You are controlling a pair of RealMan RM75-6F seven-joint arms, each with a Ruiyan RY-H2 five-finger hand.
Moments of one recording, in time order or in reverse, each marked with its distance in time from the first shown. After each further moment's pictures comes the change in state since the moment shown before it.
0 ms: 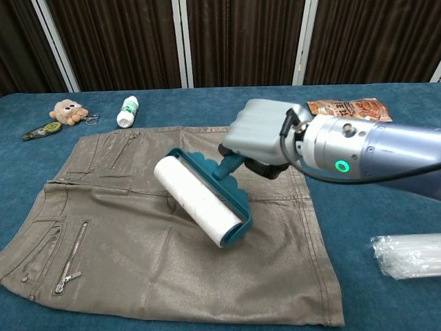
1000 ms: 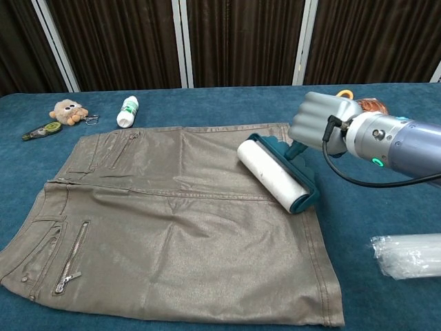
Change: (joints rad) left arm -0.014 -0.003 0.005 -0.018 0.007 -0.021 0.020; right arm 0.069 0.002 -0.184 0.124 0.273 0.192 -0.289
